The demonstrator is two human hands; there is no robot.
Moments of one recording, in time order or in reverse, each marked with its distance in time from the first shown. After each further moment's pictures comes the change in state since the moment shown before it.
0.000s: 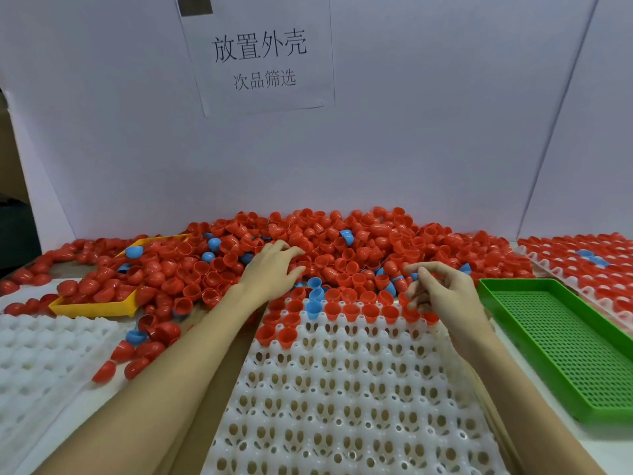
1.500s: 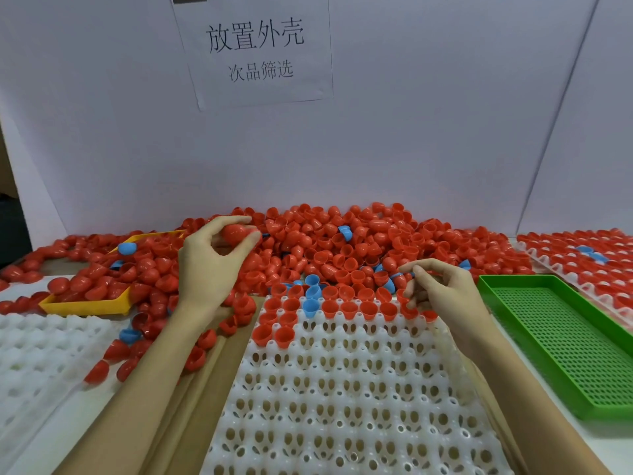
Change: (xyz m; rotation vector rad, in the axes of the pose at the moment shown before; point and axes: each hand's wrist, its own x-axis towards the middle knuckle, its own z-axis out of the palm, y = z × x) left_hand -0.068 -0.004 -0.055 -0.758 0.650 -0.137; right_hand -0.001 -0.003 0.000 -0.030 -0.073 -0.018
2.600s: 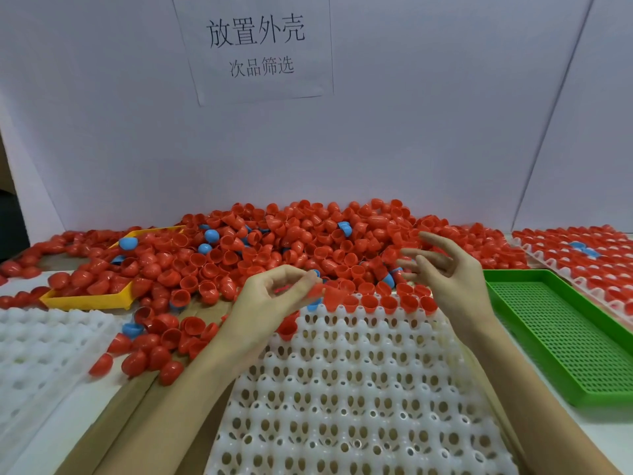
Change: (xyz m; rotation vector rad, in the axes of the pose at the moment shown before) left_hand -0.067 0.018 0.024 -0.468 -0.552 -0.342; right_hand 0.000 -0.001 0.002 0.029 0.118 -0.170
